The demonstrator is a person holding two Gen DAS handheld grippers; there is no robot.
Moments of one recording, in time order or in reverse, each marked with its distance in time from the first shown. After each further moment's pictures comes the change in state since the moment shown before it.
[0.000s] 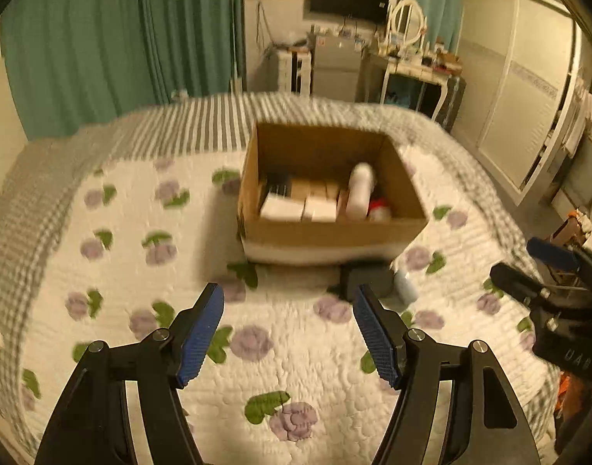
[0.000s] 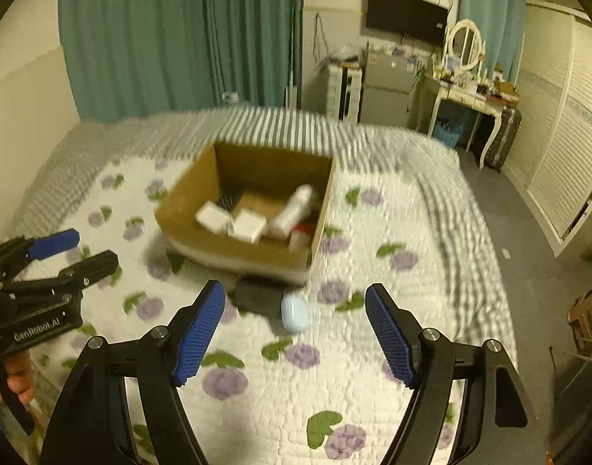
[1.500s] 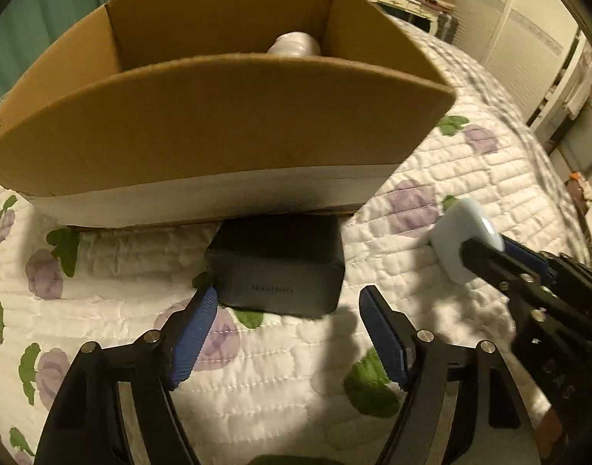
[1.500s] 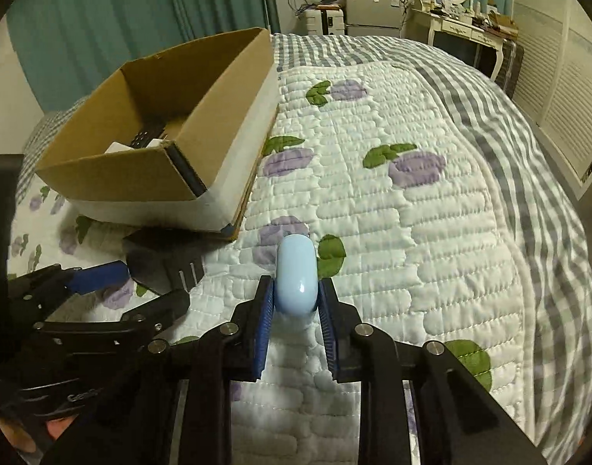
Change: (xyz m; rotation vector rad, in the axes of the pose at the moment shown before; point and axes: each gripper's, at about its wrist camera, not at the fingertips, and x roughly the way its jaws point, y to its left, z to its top) left arm 0.168 -0.096 -0.021 0.043 0.228 -0.048; right arm 0.142 -0.082 -0.043 0.147 0.101 0.052
